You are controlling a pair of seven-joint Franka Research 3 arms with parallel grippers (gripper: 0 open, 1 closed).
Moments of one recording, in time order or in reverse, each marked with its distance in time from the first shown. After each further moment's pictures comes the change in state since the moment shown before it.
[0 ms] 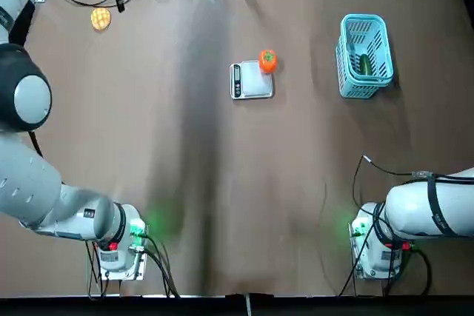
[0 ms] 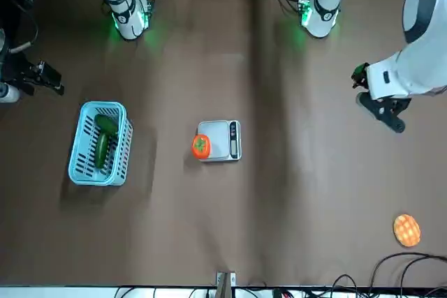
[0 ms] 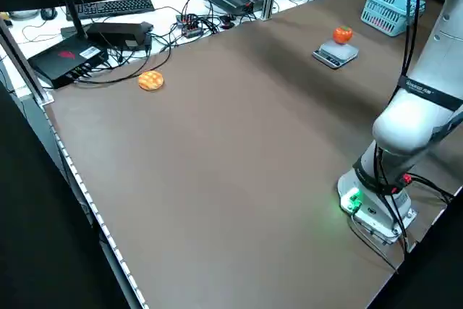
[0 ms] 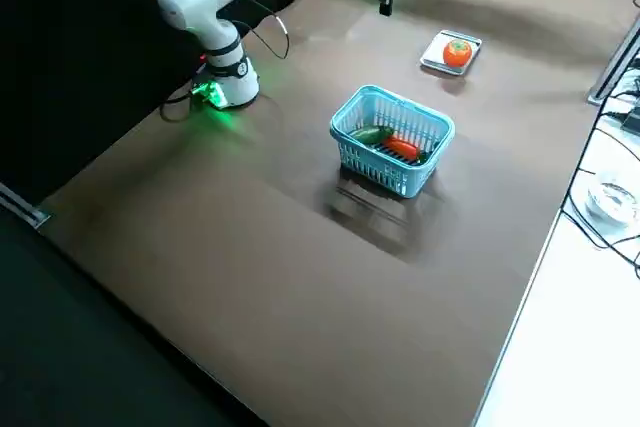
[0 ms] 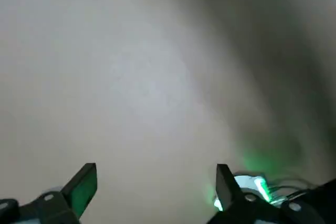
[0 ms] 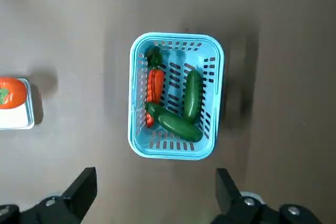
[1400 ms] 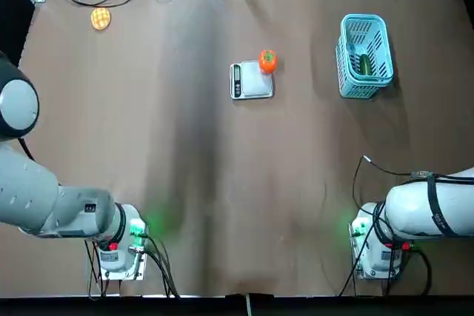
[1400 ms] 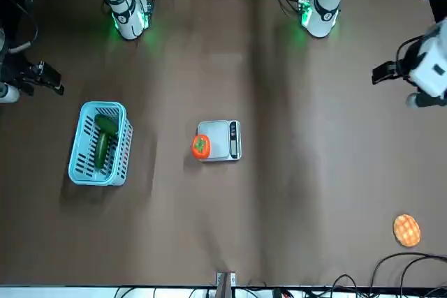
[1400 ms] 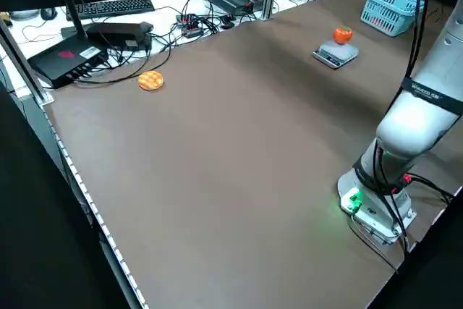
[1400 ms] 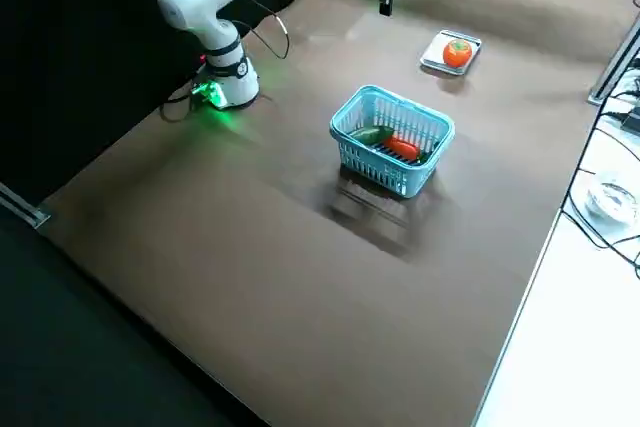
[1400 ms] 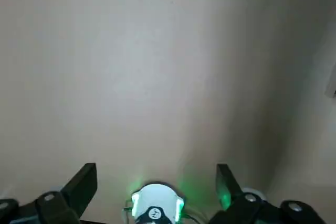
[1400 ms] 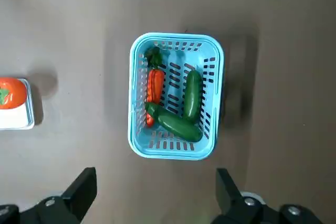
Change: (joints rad) left arm 0.125 -0.077 -0.008 0.009 -0.059 -0.059 -0.594; right arm 0.000 0.000 0.000 0.000 0.000 0.000 0.001
